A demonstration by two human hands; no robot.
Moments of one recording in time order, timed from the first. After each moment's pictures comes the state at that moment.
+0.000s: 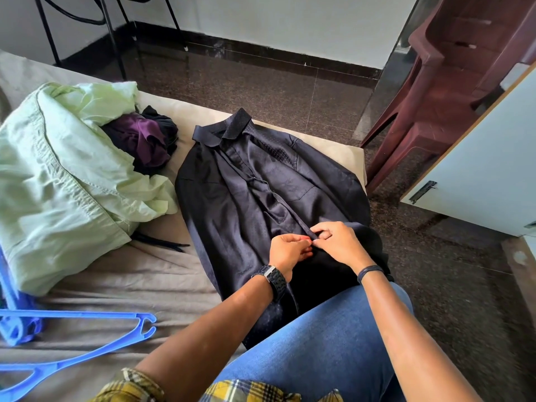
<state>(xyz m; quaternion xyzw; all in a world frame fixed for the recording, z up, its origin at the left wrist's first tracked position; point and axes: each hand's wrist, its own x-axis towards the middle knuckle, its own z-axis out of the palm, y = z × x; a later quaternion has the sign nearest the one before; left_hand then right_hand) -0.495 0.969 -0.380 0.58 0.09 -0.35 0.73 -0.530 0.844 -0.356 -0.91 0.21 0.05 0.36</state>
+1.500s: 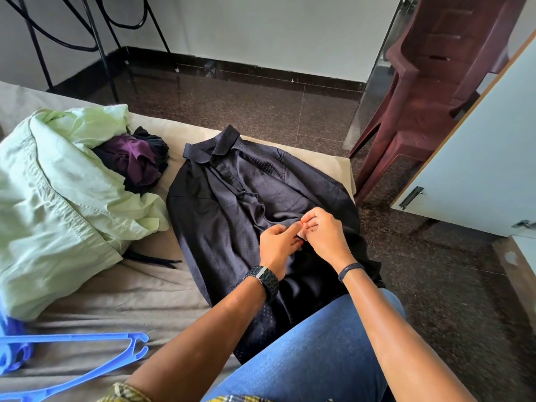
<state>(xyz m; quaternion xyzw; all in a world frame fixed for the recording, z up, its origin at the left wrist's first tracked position) -0.481 0.962 -0.354 0.55 0.08 -0.28 0.78 -0.517 0.856 -0.334 -0.86 0.23 -0.10 0.44</state>
